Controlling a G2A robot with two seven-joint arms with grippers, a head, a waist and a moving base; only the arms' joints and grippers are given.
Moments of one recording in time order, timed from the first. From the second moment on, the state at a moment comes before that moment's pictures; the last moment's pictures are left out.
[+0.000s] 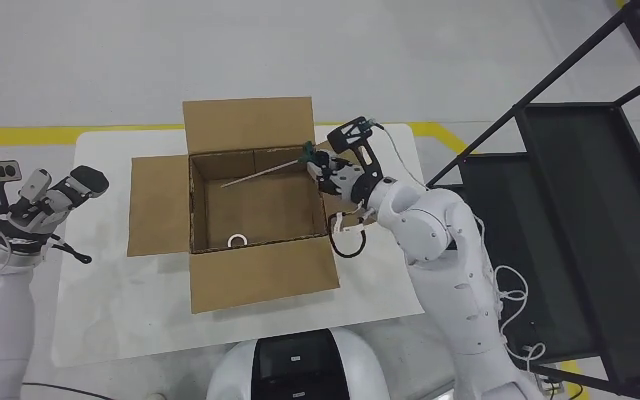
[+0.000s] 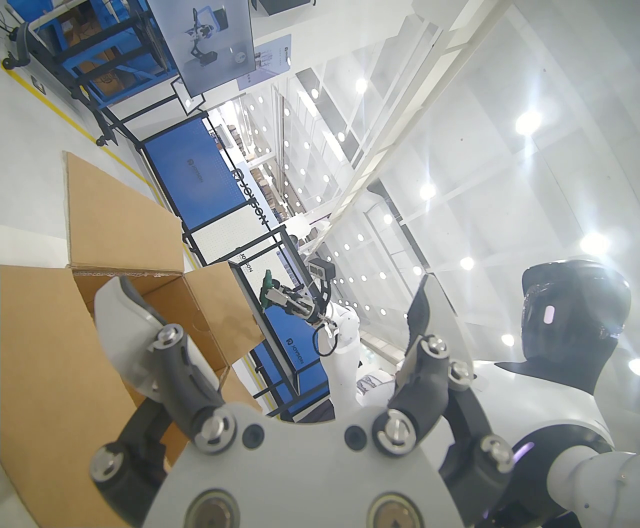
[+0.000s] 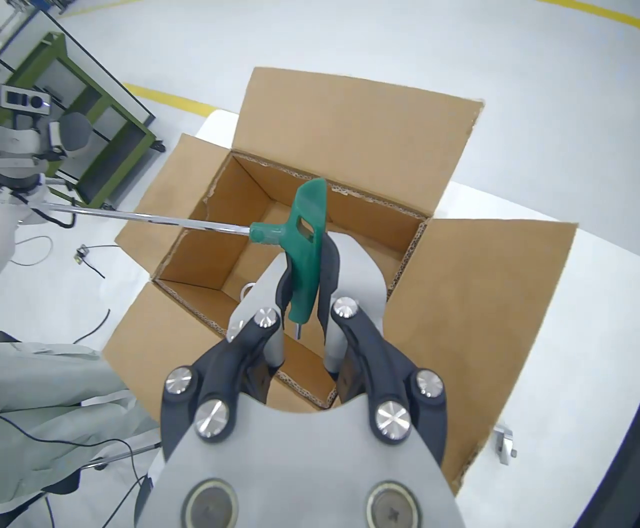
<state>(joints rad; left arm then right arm) 1.25 -0.95 -1.71 -1.25 -0.84 -0.64 -1.18 -1.23 -1.42 1.34 -1.95 -0.91 -0.16 0.89</state>
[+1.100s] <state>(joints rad) 1.25 -0.95 -1.71 -1.25 -0.84 -0.64 -1.18 -1.33 -1.36 1.73 -1.99 -0.67 -0.34 1.03</state>
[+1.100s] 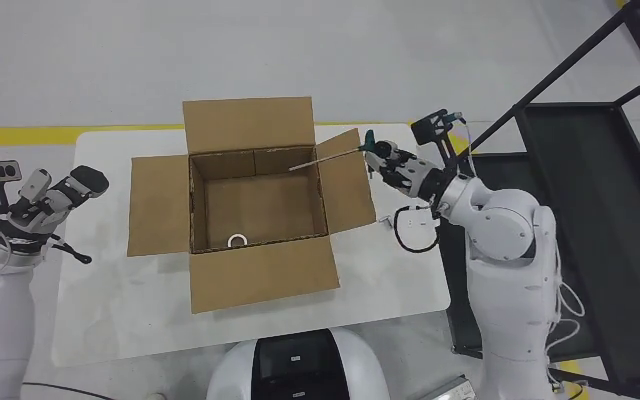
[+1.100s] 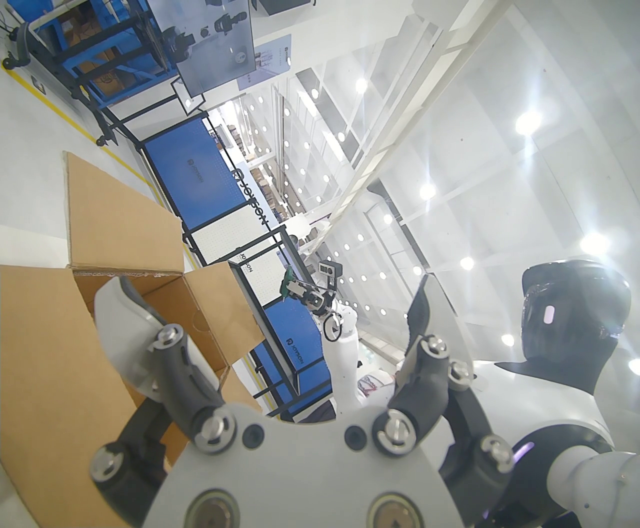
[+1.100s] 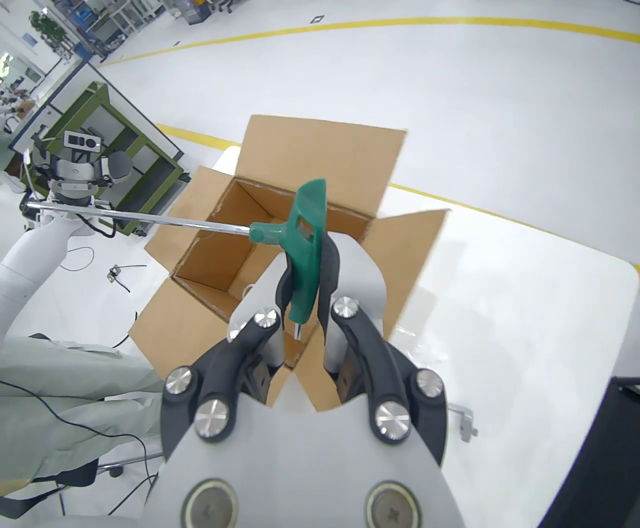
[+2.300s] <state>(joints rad) 1.25 -0.95 -1.71 -1.25 -0.84 -0.64 -1.18 -1.50 -1.24 1.73 -1.78 -1.11 -0.59 1.08</state>
